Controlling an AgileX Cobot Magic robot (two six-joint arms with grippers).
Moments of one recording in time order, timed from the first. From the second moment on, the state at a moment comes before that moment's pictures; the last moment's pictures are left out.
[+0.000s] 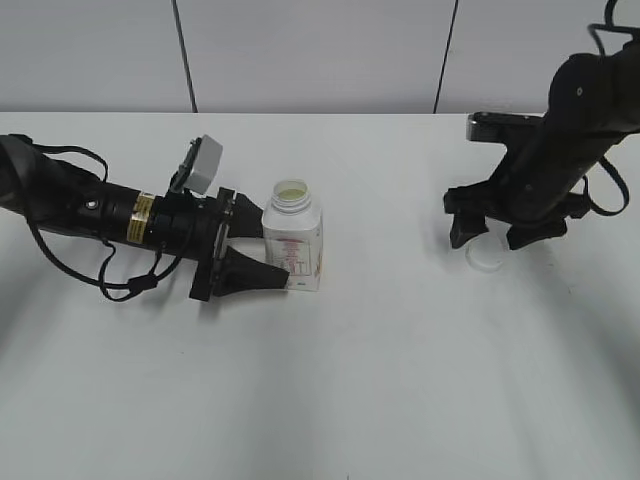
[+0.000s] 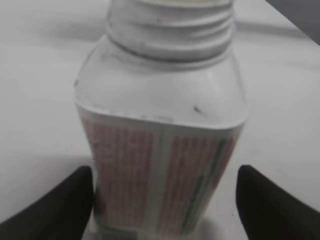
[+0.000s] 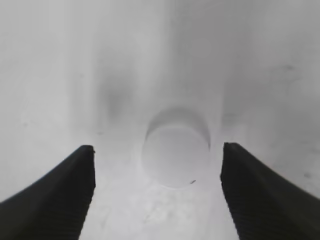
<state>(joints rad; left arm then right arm) -0.15 2.40 -1.33 1.73 -1.22 -0.74 0.22 2.04 -1.24 0.17 0.59 0.01</state>
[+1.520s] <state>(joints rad) 0.00 1.92 -1.32 1.41 0.40 -0.89 0.22 1.58 -1.26 -0.34 0.61 -0.01</state>
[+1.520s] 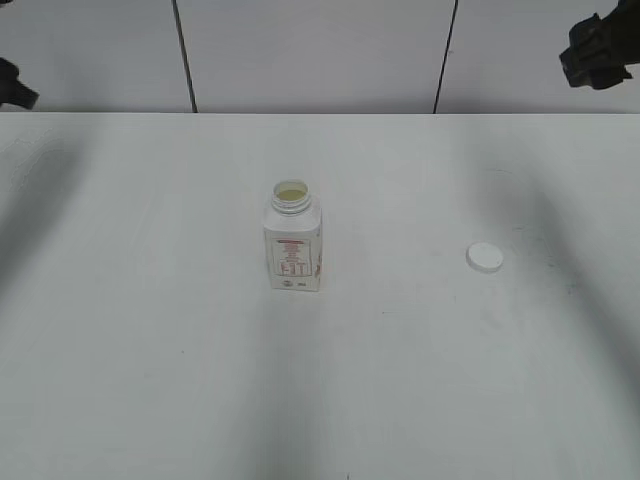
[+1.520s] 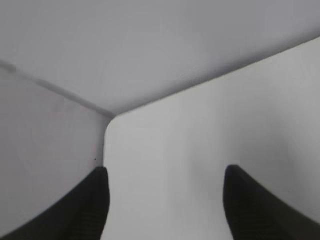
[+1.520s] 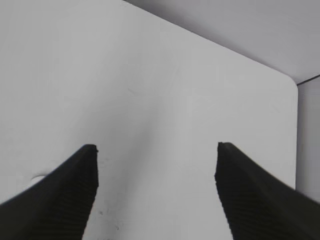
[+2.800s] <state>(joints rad) 0.00 1.51 -1.15 0.07 0.99 0.17 -0.06 1.43 -1.26 0.15 1.19 -0.36</state>
